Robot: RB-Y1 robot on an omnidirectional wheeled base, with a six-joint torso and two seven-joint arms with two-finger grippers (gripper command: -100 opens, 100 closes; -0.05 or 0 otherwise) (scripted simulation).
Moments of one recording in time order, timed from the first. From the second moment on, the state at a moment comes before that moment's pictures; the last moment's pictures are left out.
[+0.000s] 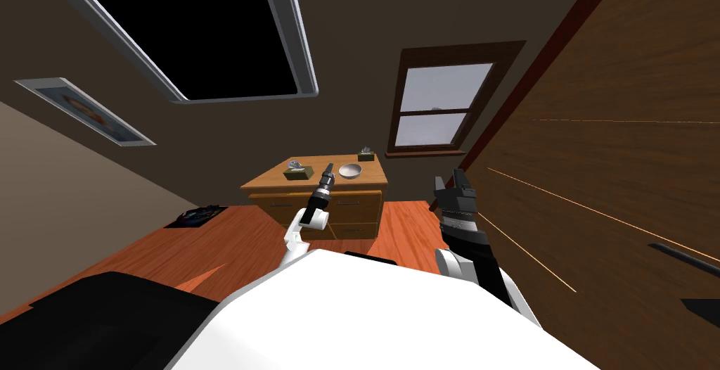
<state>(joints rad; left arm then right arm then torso) 0.19 0.15 0.02 -2.04 -0.07 -0.07 0.01 0.46 -0.04 0.03 -2.29 0.10 -0.39 -0.09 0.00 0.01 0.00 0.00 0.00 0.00</state>
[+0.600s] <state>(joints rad) 0.02 0.17 0.03 -1.94 -0.05 0.10 -0.01 0.46 -0.04 0.03 -2.29 0.10 -0.39 -0.09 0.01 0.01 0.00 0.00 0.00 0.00</state>
